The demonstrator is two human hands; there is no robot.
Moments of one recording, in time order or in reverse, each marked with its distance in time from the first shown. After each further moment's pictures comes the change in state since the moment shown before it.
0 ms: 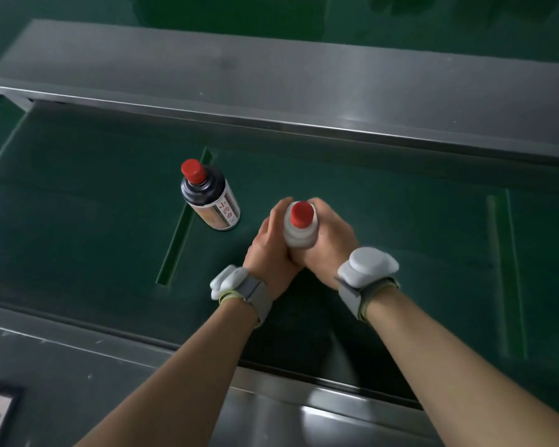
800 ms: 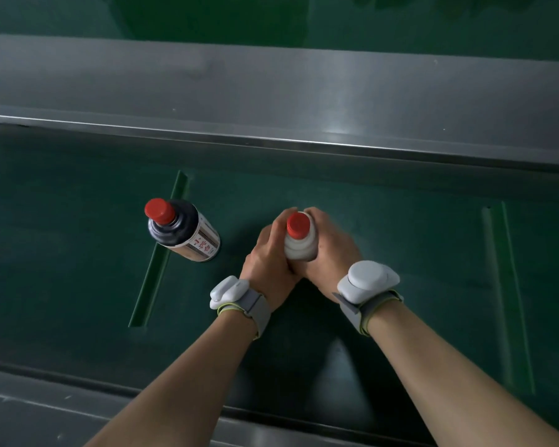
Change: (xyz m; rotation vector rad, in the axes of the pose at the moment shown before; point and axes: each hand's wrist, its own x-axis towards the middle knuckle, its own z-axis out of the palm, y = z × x) left_hand 0.050 0.007 0.022 0.093 -0.024 0.030; right_hand 0.050 0.046 -0.009 -0.053 0.080 -0.076
